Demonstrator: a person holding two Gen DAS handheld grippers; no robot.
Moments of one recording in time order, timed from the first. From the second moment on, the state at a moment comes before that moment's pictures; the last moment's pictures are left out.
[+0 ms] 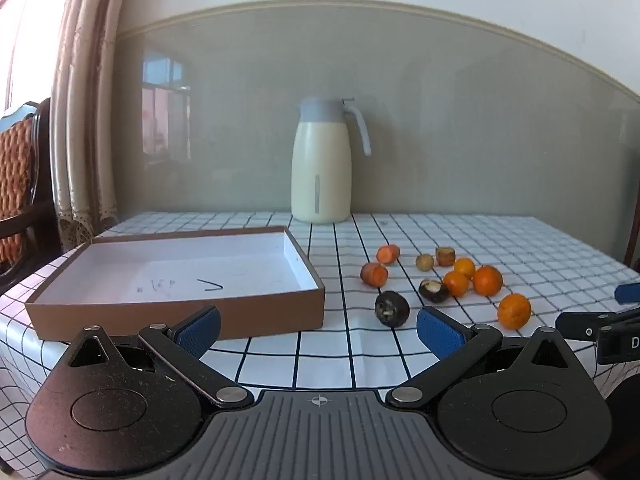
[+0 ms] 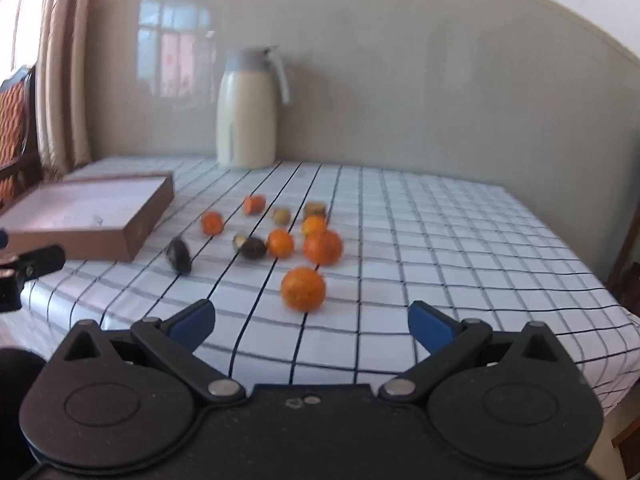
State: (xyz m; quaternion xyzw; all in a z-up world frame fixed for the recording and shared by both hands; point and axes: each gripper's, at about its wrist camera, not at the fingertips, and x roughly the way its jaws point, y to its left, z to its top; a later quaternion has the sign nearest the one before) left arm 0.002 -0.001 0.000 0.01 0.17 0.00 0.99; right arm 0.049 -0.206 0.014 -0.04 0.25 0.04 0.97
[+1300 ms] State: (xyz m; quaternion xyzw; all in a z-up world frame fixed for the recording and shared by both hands) left arm 0.119 -0.063 -0.061 0.07 0.26 -0.06 0.96; right arm 0.131 -0.198 -0.035 -0.07 0.30 0.06 0.95
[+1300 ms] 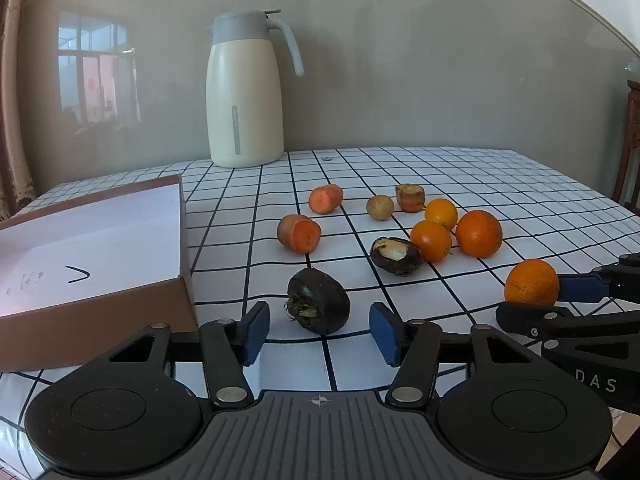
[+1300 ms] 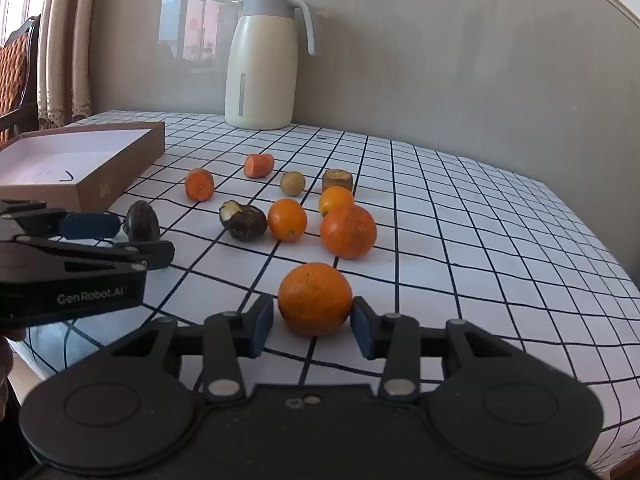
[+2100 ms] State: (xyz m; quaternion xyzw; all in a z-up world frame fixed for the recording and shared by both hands) left arm 0.104 -0.049 -0.030 0.03 0.22 -0.06 0.97; right arm 0.127 -0.197 -0.021 -0.04 0.26 0.06 0.96
